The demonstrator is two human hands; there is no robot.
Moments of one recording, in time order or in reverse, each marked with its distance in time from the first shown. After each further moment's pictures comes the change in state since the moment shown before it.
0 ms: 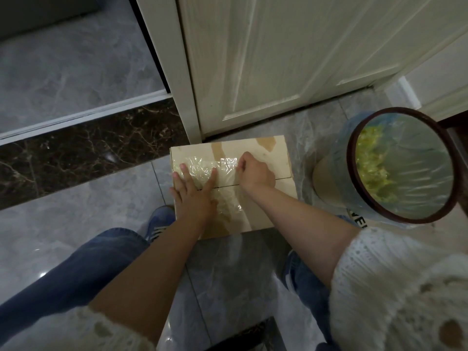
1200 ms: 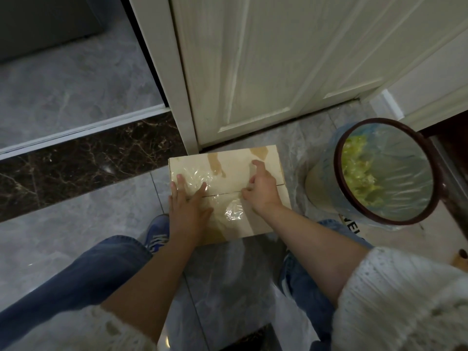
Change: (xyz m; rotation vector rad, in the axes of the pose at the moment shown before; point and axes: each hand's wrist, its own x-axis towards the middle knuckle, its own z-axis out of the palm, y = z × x) left_hand -0.022 -0.015 -0.001 -0.206 0.210 0.091; right_hand -0.022 0.035 -0.014 0.301 0.013 -0.089
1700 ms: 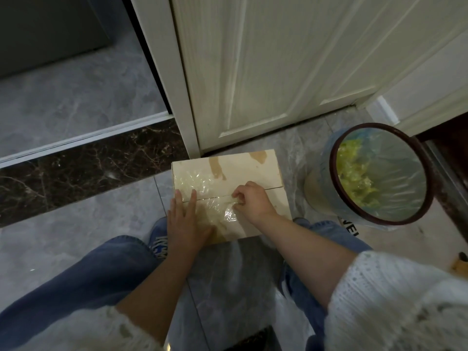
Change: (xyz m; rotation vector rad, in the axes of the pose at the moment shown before) left_hand -0.029 -0.005 0.005 0.011 -0.019 -0.097; right_hand -0.017 0.002 0.010 -0.209 -0.170 -0.201
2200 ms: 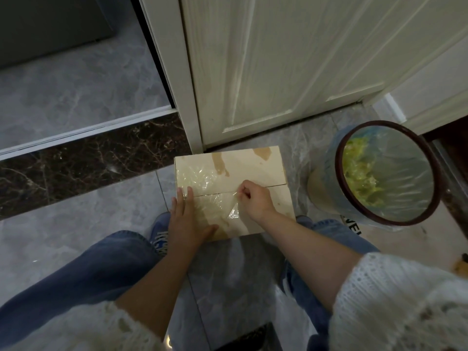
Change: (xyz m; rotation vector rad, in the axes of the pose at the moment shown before) left_hand 0.003 -0.011 0.008 -0.093 -0.013 -0.043; right_hand 0.000 0.004 0.012 0.294 0.055 0.147
